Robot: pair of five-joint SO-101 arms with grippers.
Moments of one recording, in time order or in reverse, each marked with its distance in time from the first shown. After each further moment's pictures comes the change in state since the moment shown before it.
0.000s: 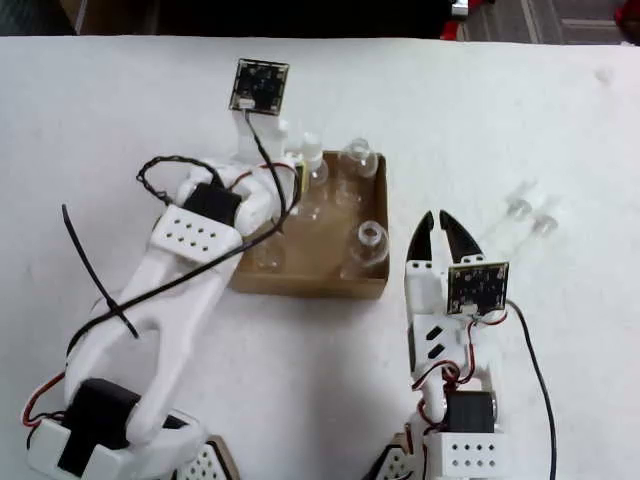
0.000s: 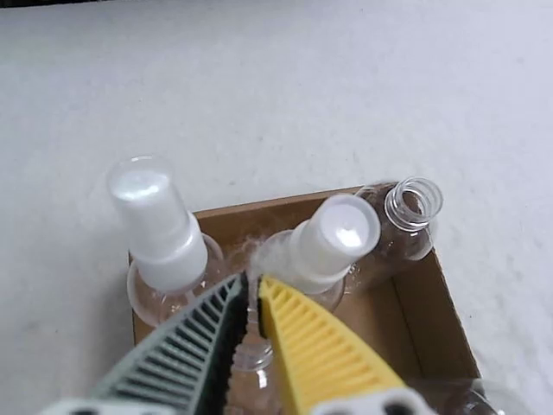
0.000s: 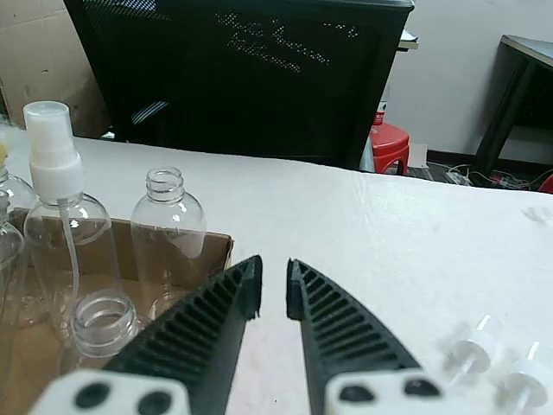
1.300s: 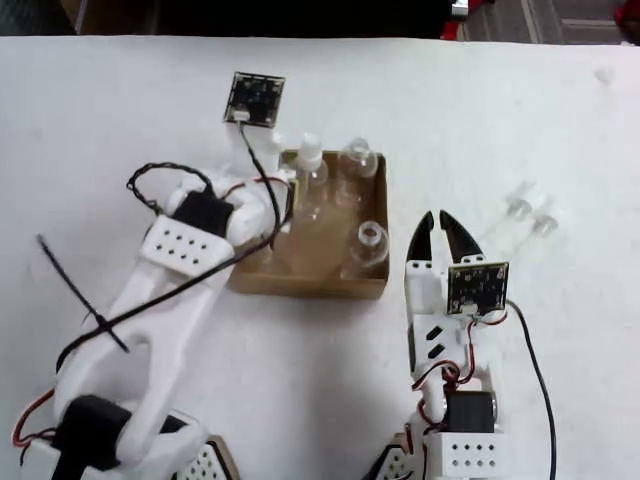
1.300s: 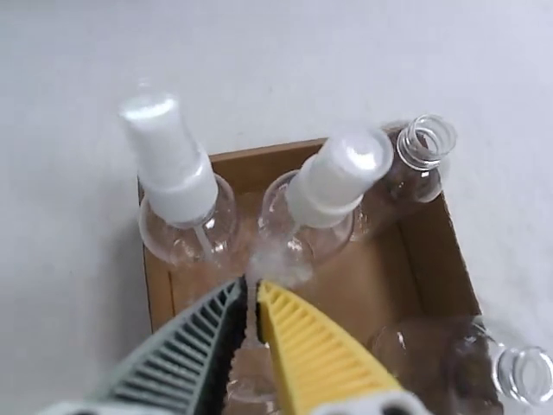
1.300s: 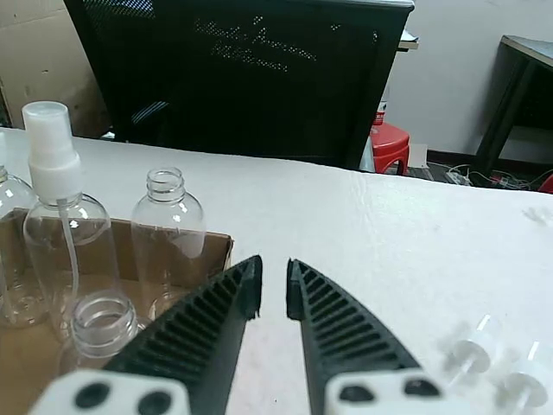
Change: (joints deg) left arm 0.1 -5.1 2.5 8.8 0.0; right arm 0.0 0.0 0.0 0.0 0.0
